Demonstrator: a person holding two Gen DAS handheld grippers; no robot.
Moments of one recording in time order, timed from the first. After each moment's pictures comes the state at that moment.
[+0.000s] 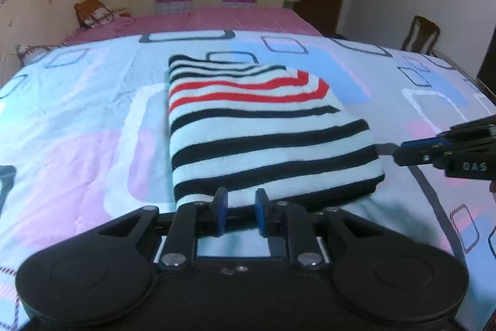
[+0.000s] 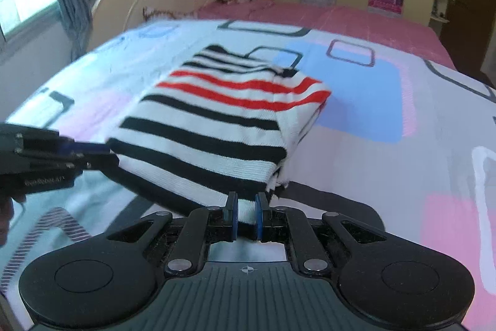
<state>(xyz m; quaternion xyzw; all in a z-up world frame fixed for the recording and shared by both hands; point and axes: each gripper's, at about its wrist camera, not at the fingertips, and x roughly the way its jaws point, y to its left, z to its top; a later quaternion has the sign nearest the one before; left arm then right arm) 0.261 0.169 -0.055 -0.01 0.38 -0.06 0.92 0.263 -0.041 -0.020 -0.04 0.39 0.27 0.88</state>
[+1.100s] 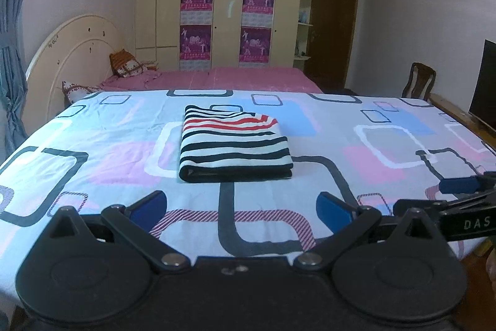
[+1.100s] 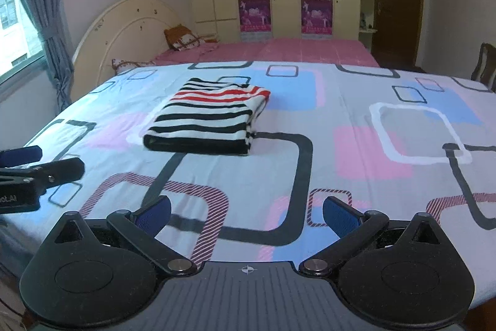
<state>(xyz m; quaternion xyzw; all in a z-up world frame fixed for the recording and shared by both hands) 0.039 0.102 0.028 -0.01 0.27 -0.01 0.96 0.007 -0.094 0.059 0.01 0.33 0.16 0.93</state>
